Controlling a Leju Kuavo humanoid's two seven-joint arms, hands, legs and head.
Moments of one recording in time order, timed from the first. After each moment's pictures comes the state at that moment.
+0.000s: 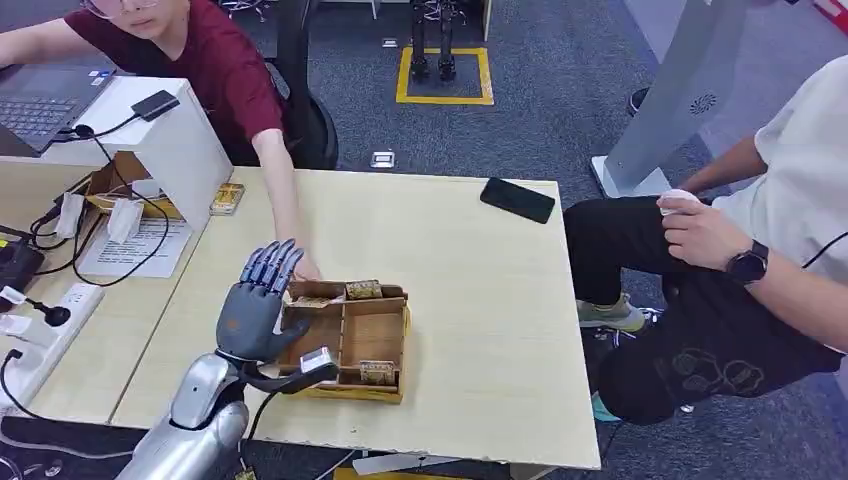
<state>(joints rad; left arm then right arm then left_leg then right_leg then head) -0.28 0.16 -0.48 -1.15 -1.07 0.64 -0.23 -0.03 -0.01 -0.10 -0.18 0.79 -0.17 -0.18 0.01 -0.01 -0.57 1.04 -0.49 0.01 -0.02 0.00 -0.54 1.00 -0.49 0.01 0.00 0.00</state>
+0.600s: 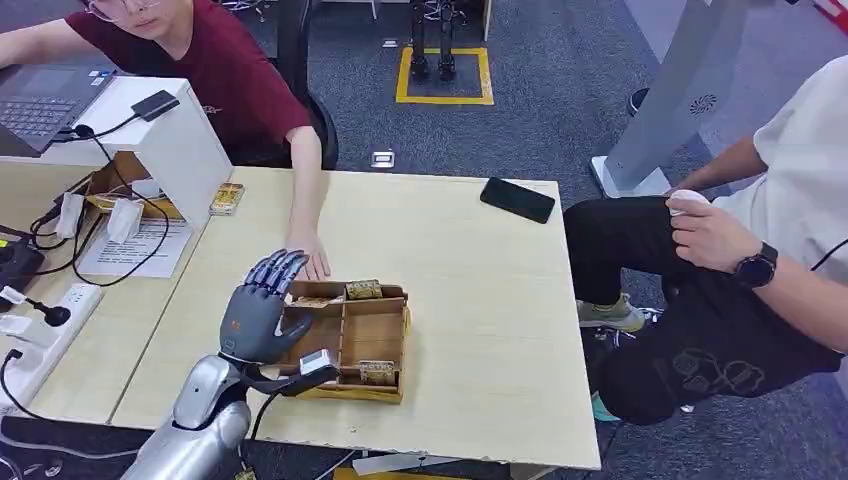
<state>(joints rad) -0.28 0.15 -0.48 -1.12 -0.98 0.63 -0.29 -0.03 -0.01 -0.10 -0.18 0.80 -0.17 -0.18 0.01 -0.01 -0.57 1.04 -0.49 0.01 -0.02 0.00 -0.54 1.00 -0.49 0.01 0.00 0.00</state>
